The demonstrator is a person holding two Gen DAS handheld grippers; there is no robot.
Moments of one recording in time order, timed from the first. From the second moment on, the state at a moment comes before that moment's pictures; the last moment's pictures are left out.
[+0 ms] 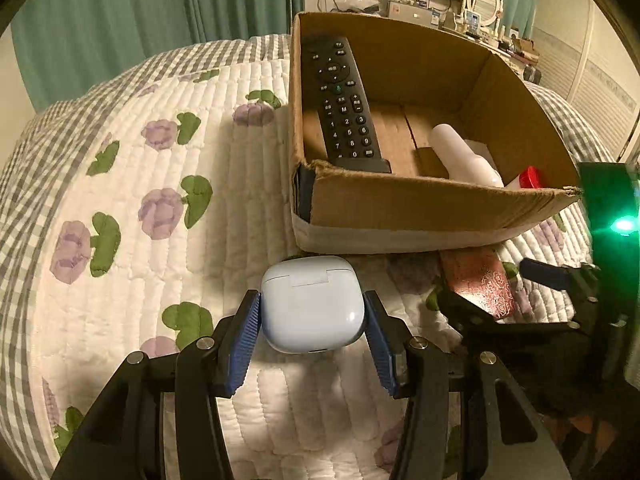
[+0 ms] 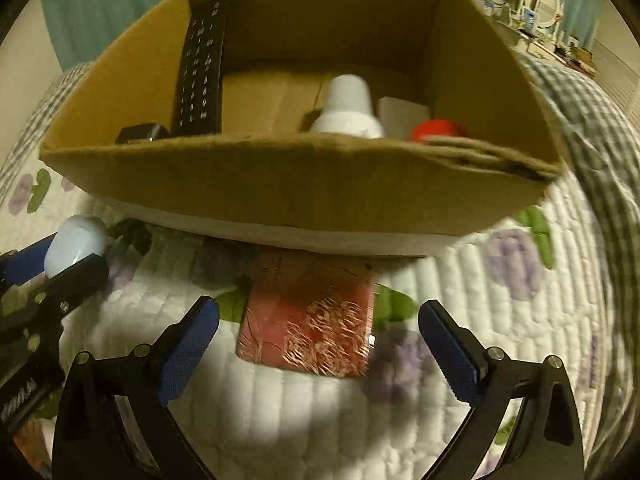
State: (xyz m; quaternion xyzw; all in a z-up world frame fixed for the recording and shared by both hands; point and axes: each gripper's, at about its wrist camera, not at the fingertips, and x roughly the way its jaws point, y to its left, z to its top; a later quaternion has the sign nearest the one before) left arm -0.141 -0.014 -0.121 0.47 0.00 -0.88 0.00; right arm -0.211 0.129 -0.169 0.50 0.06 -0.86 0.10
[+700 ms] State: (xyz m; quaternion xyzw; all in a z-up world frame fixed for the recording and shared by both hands) left arm -0.114 0.012 -0.091 0.45 -0.03 -0.89 -0.02; right arm -0.170 0.155 -0.139 0.46 0.03 -0.89 0.08
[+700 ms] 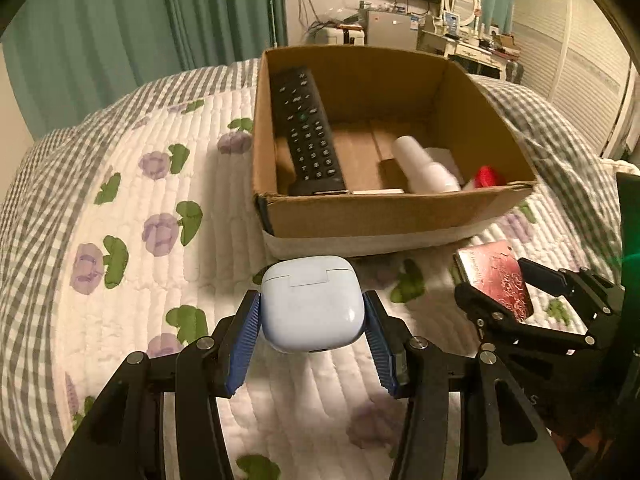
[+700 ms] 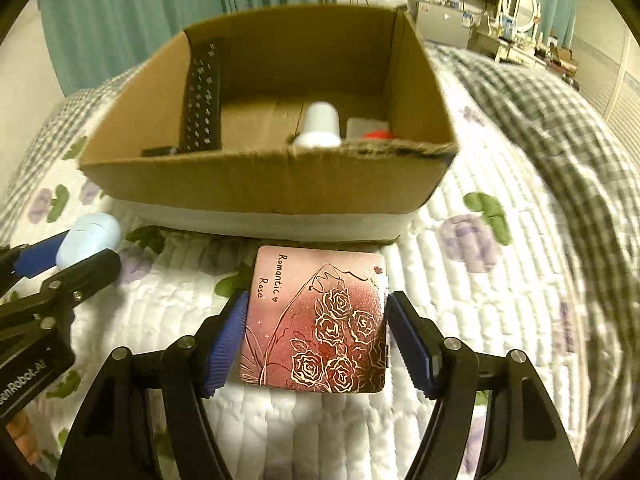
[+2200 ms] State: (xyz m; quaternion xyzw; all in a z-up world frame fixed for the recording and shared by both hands) left arm -0.277 0.046 -0.056 0.42 -0.06 -0.91 -0.03; right arm -0.297 0.158 0.000 0.33 0.06 -0.93 0.15
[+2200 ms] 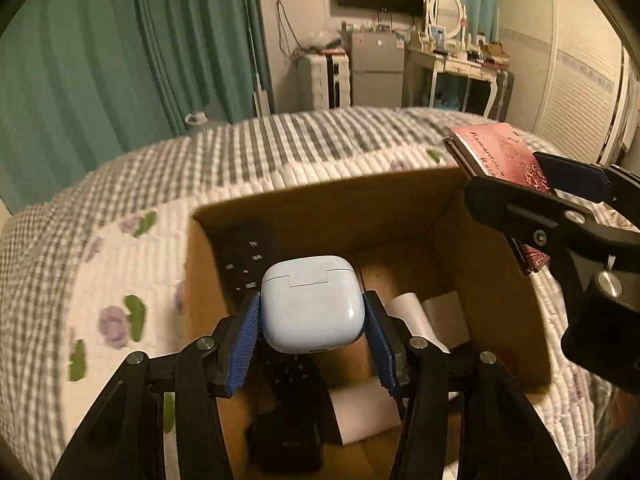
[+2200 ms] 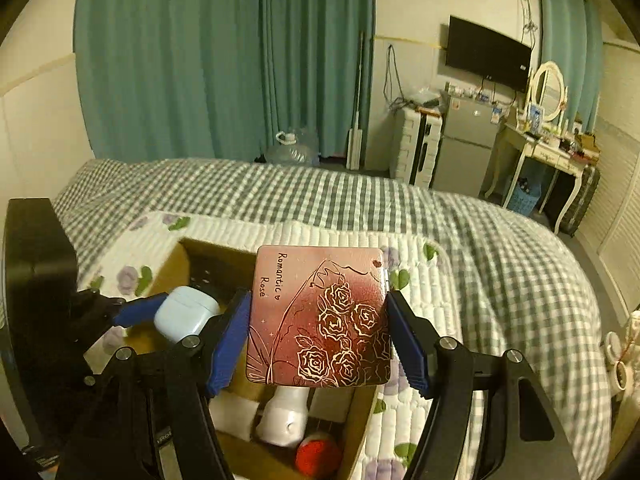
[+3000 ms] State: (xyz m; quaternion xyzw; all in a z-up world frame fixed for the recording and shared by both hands) left arm -0.271 0.027 -0.036 0.38 -0.07 -0.92 0.00; right arm -0.333 0.158 -0.038 0.37 0.05 -0.91 0.16
